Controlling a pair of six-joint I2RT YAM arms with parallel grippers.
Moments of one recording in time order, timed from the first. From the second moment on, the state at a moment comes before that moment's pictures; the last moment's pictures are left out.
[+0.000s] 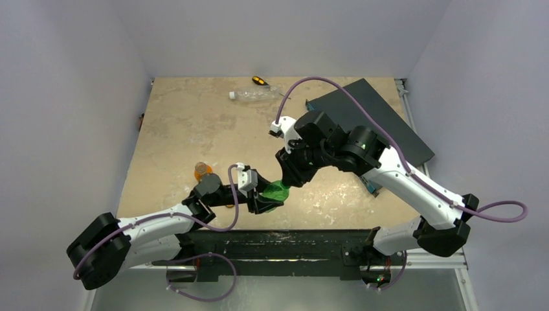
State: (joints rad) left arm -0.82 1.05 0.29 0.82 0.63 -0.15; right arm 0.99 1.37 1.65 -1.15 -0.17 0.13
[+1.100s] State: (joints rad) left arm -0.86 1.24 0.28 0.94 -0.32 0.11; right arm 0.89 1.69 1.73 -0.83 0.15 0.75
